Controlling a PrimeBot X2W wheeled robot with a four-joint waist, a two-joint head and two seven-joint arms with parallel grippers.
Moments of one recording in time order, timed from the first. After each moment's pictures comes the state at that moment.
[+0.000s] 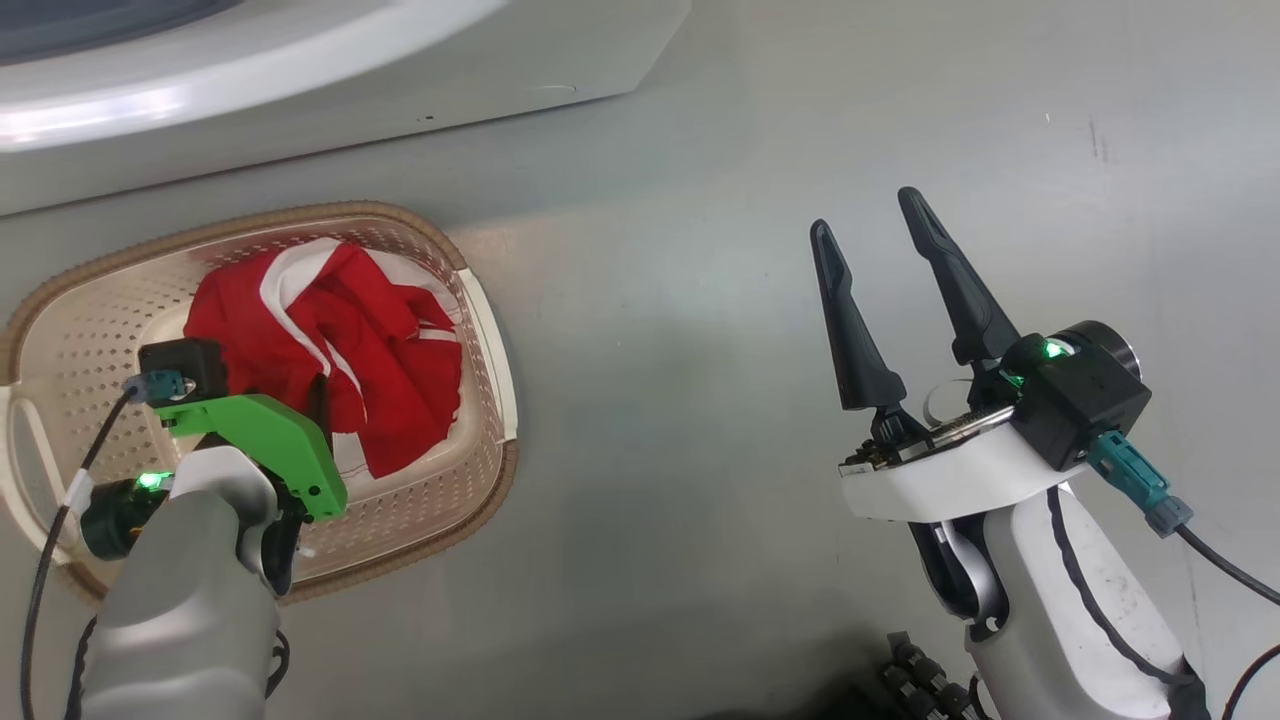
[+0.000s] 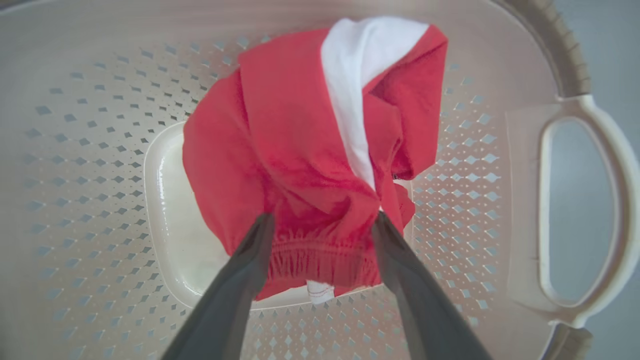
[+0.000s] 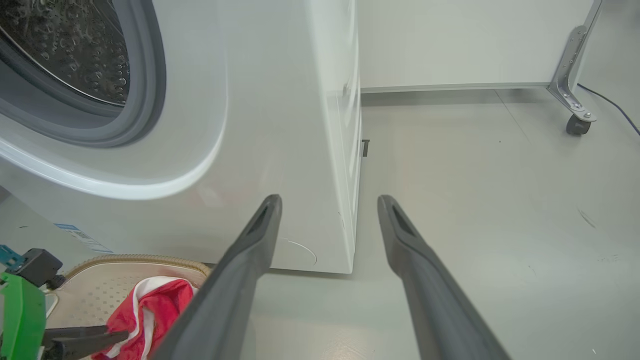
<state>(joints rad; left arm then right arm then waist) -0.67 0.07 -0.13 1.03 -0.45 -0.04 0.02 -0.29 -0.05 0.35 -0.01 0.28 0.02 -0.26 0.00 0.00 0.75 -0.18</state>
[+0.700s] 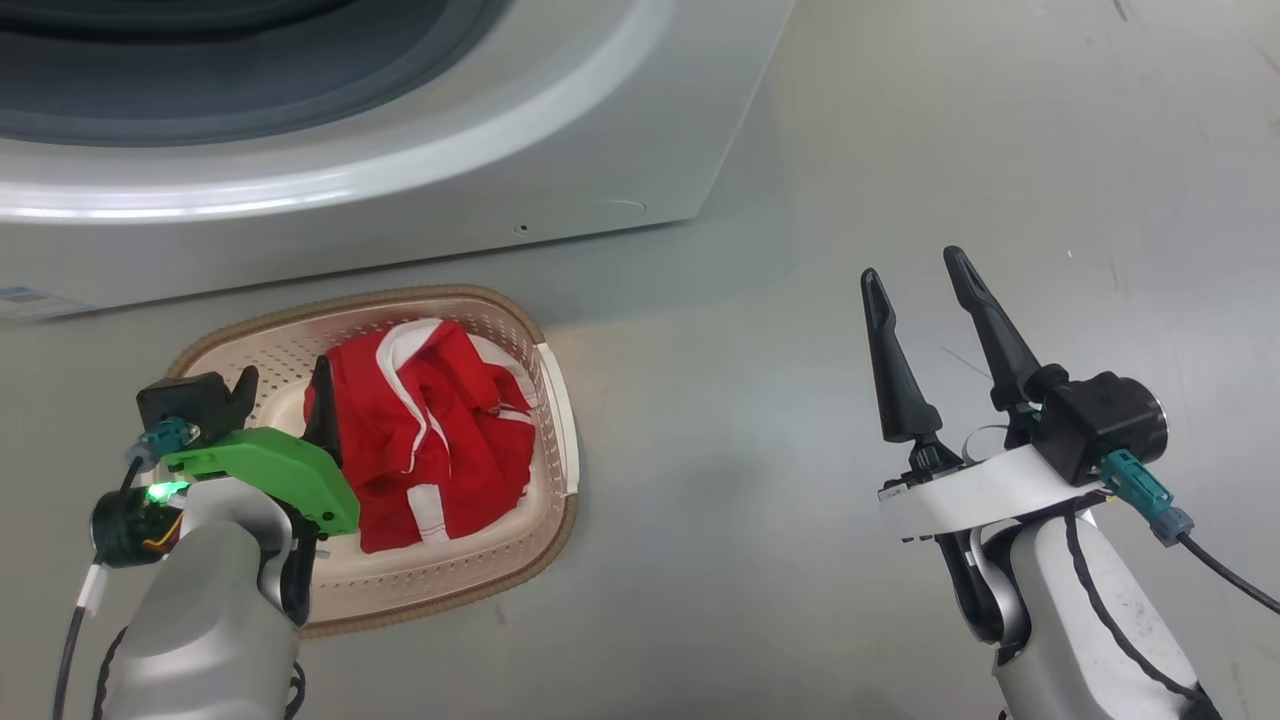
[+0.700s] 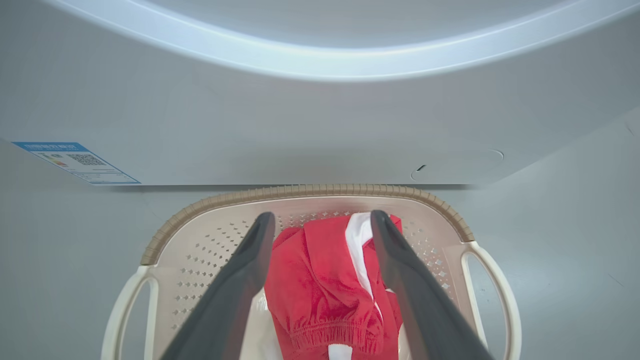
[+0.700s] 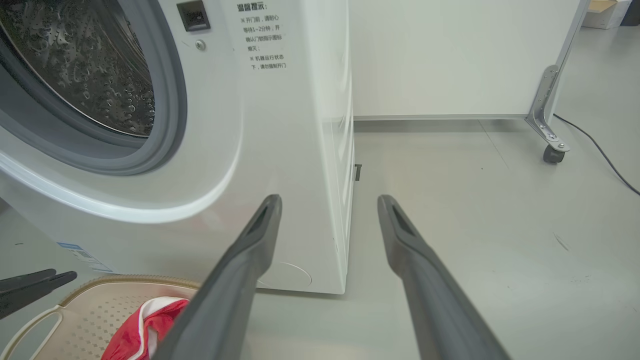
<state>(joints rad) -0.61 0.05 -0.13 1.01 -0.42 -0.07 -0.25 -0.24 -0.05 0.26 0.08 0.26 0.02 -0.26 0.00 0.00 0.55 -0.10</state>
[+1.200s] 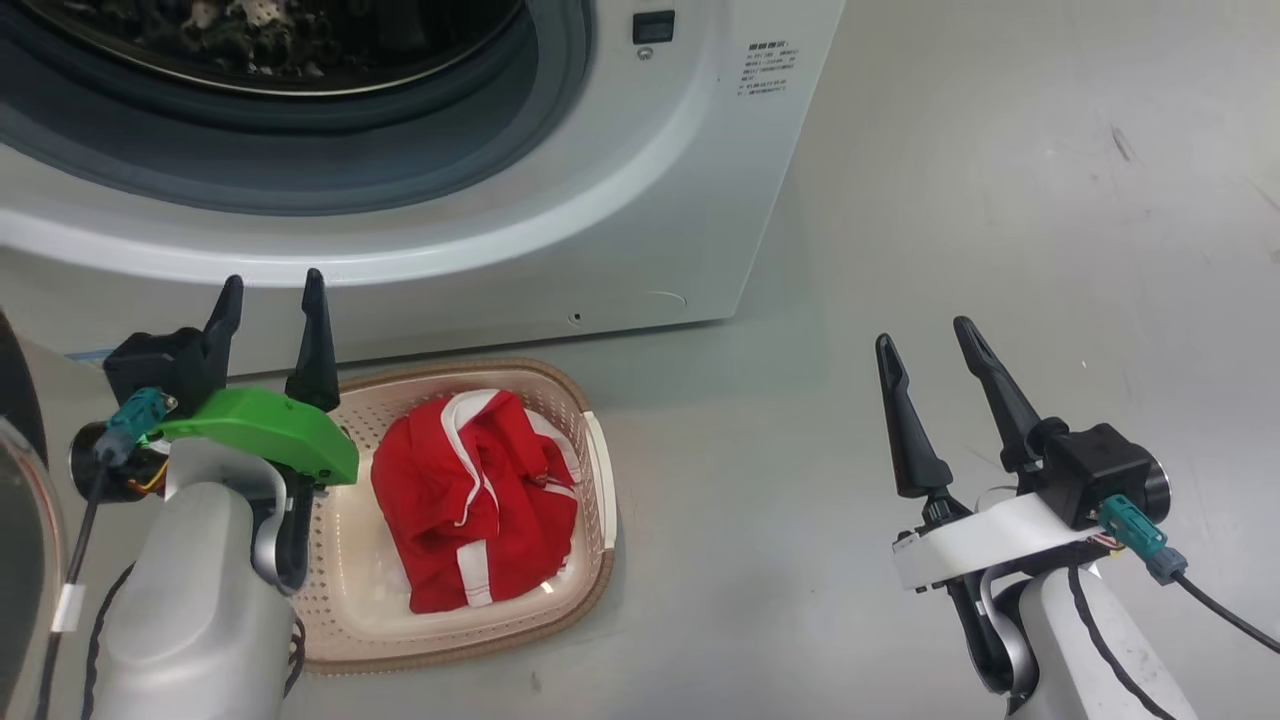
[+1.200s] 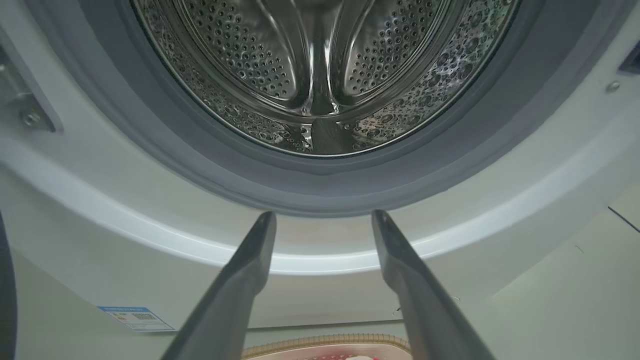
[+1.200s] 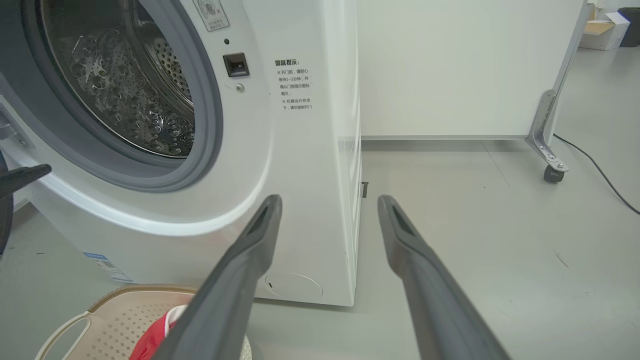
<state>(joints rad) -0.55 0.05 -0.09 0.70 -0.39 -0.07 -0.26 -0.16 -0.05 0.24 0.13 0.26 0.03 -0.26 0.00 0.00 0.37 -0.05</state>
